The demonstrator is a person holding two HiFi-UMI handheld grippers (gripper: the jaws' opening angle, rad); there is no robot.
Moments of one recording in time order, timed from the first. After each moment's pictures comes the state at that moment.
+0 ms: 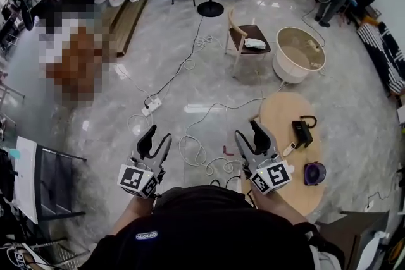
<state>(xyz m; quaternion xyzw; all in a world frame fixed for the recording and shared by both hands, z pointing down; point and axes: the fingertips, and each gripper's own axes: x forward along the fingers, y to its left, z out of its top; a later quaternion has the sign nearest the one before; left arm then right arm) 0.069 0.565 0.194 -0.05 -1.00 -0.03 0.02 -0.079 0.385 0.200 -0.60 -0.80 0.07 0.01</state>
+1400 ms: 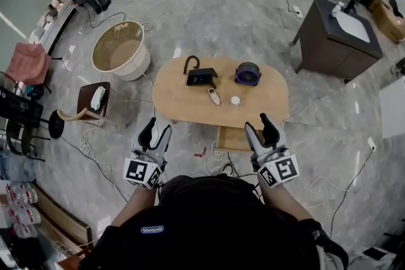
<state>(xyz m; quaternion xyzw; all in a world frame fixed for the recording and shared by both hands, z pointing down) -0.256 0.308 0.242 0.58 -0.81 0.04 0.05 -0.078 0.110 0.235 0.08 -0.99 0.09 -0.02</state>
